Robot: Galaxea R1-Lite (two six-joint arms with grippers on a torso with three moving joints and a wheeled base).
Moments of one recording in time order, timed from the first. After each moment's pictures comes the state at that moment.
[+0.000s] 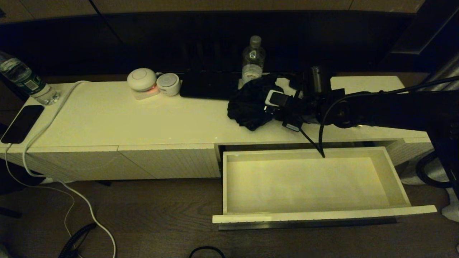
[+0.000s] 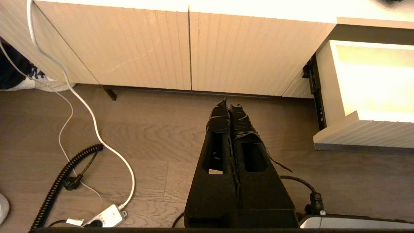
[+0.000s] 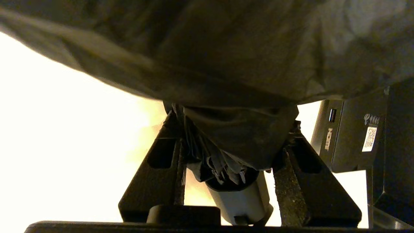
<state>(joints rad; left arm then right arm) 0.00 0.00 0.00 -0.04 0.02 -0.09 0.39 2.21 -1.91 0.07 -0.23 -0.97</state>
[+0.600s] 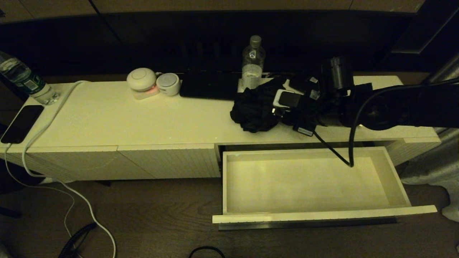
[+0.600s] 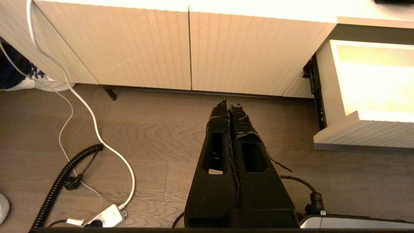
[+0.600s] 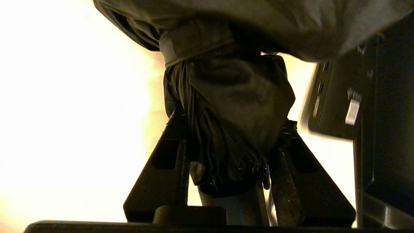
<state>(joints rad) 0.00 0.00 0.00 -0.04 0.02 -0.09 0.42 1.99 -1.64 0.05 -0.22 -0.99</state>
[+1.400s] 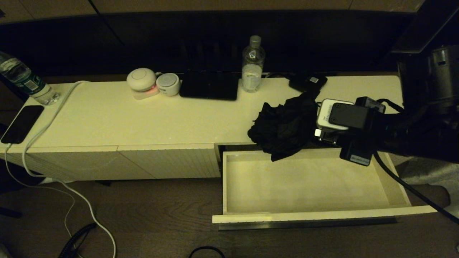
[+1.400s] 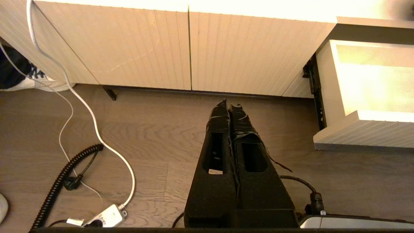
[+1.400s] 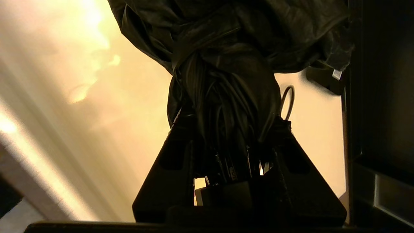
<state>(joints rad) 0.00 0.00 0.00 -0.04 0.02 -0.09 0.53 1.50 -1.16 0.07 -0.22 -0.98</state>
